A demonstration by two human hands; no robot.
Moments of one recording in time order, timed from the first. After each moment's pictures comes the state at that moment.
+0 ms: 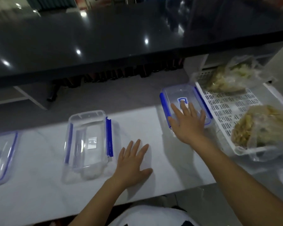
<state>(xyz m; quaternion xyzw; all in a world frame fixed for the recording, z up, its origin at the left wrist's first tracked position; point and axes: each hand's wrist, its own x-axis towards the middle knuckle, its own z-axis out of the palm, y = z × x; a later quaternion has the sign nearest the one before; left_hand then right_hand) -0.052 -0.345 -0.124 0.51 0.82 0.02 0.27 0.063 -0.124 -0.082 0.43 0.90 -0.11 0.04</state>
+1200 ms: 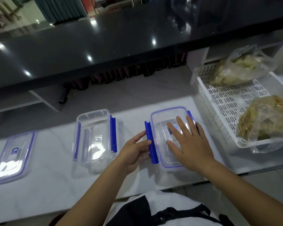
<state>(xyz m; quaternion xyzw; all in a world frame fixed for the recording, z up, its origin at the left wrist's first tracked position) -0.045 -0.317 -0.072 0.01 0.63 0.56 0.54 0.119 -0.187 -0.093 0.32 0.94 -0.11 -0.01</state>
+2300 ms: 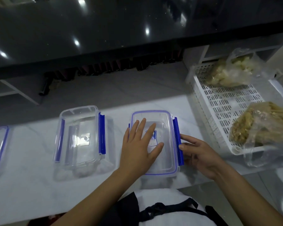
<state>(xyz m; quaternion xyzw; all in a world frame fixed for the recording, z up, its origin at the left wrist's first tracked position) -0.026 -0.294 -0.104 0.49 0.85 0.17 0.10 0.147 -0.160 -0.081 0.43 0.43 -0.79 -0.08</state>
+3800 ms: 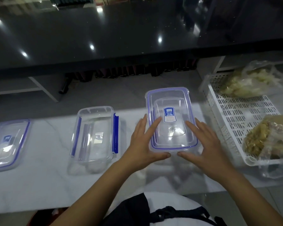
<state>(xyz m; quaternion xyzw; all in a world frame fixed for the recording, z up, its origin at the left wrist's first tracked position) -0.056 -0.307 -0.072 0.47 0.78 0.31 0.27 0.132 -0.164 -0.068 0.31 0.87 -0.35 -0.12</state>
